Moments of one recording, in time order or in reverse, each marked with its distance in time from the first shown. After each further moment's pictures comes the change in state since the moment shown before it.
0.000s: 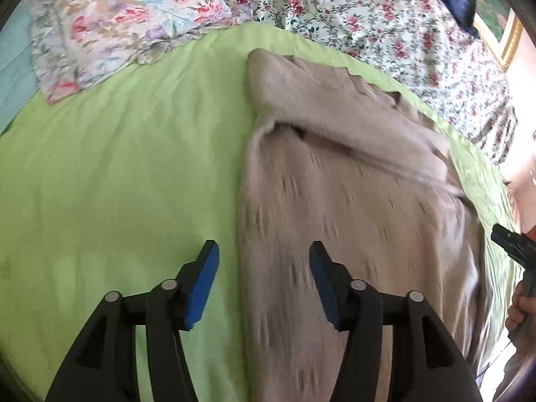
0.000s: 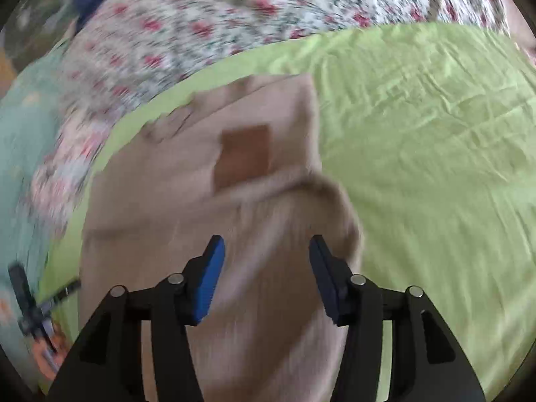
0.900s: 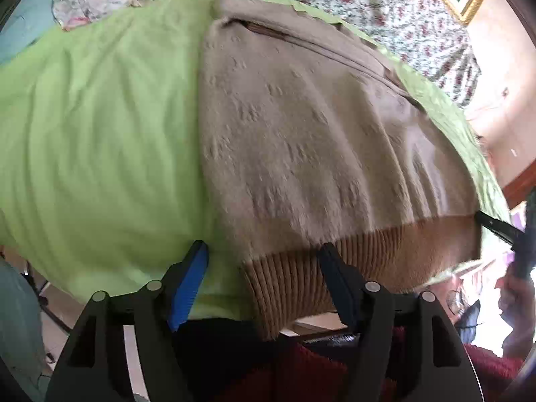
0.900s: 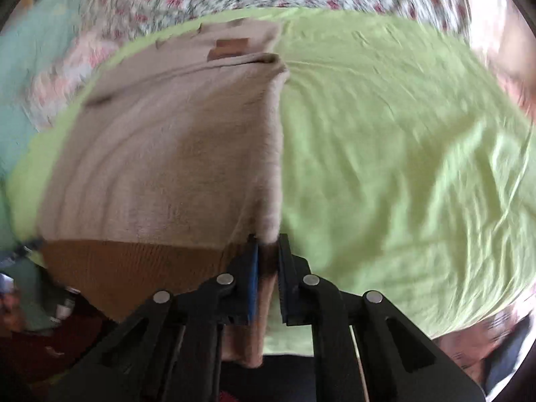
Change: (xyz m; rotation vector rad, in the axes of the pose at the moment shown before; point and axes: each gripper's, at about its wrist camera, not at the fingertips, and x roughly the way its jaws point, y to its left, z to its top) left arm -0.069 -0.012 -0.163 0.075 0.138 -0.137; right arm -0.101 -0.052 -0.148 -0.034 0.086 -0.041
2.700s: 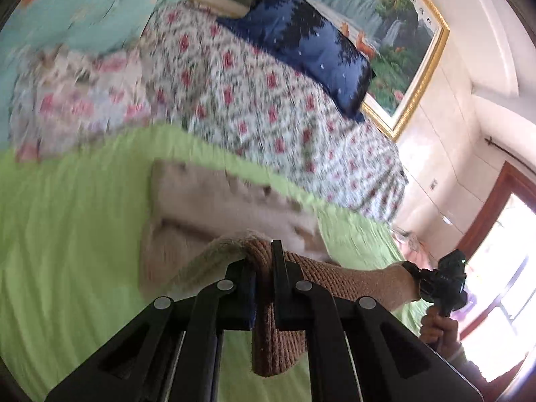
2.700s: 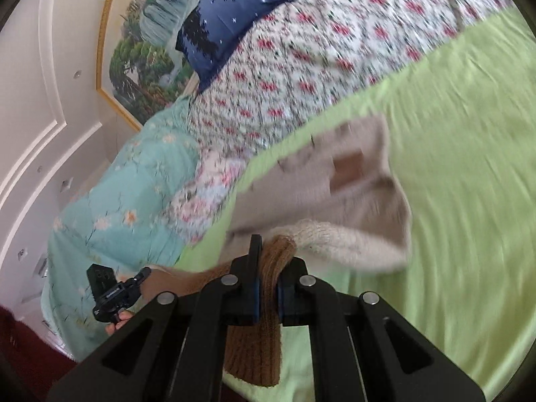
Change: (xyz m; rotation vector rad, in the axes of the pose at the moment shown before) left arm -0.086 0.002 0.174 0.006 -0.540 -0.304; right arm -0.015 -0.004 0.139 0.070 -0.329 0.602
